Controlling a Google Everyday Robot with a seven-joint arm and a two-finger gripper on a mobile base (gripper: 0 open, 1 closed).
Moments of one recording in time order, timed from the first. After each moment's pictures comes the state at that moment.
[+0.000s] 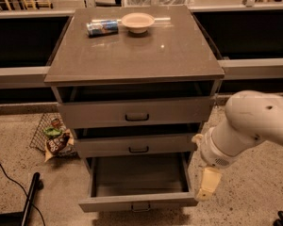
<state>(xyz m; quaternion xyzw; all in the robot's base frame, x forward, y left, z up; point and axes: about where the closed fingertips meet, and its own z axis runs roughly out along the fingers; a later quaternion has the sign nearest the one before) 0.415 -0.163 0.676 -0.64 0.75 0.10 0.12</state>
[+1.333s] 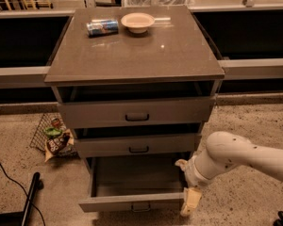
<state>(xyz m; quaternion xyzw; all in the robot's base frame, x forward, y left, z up) 0.425 -0.138 0.510 -0.66 0.71 0.18 0.13</state>
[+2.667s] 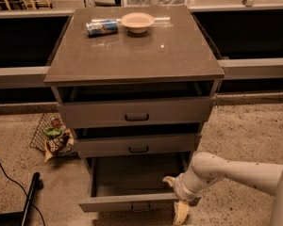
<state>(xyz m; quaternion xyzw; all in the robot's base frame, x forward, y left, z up) 0.426 -0.113 0.365 -0.70 0.66 0.24 0.14</state>
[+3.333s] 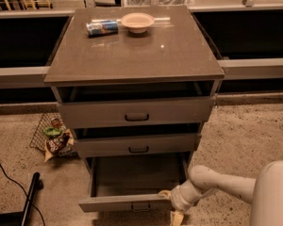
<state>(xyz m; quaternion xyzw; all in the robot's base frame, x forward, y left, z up) 0.416 -0.100 0.267 -0.71 0.62 0.31 0.17</state>
